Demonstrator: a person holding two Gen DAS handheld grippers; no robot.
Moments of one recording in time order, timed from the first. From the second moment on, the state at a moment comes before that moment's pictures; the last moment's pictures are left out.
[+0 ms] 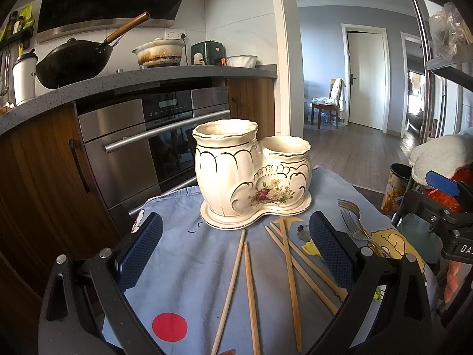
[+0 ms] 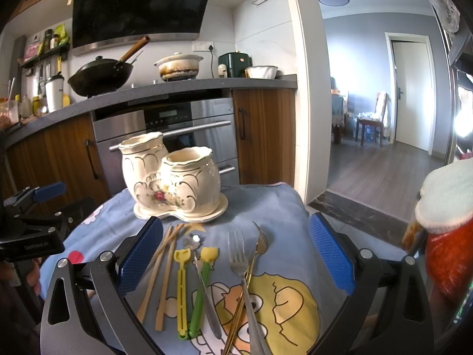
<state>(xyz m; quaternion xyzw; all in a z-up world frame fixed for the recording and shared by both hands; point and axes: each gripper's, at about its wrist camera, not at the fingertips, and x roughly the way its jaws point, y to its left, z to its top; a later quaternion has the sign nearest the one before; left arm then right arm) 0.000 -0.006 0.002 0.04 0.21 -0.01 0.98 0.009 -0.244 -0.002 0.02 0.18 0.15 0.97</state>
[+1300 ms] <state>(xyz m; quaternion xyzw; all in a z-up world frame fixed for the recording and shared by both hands) 0.055 0.040 -0.054 0.11 0.40 -0.07 0.91 0.055 -0.241 -0.054 -0.10 0.40 0.18 0.89</state>
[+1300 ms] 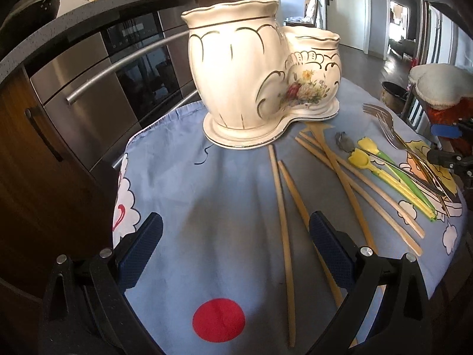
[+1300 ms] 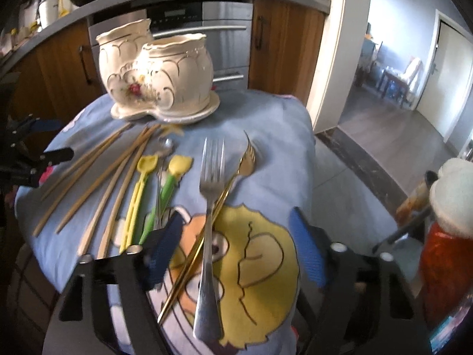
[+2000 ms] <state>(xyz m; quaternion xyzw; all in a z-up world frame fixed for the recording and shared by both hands) 0.056 0.032 -0.070 0.12 0.46 -0.12 0.87 0.045 -0.233 -0.063 -0.14 0.45 0.21 0.85</state>
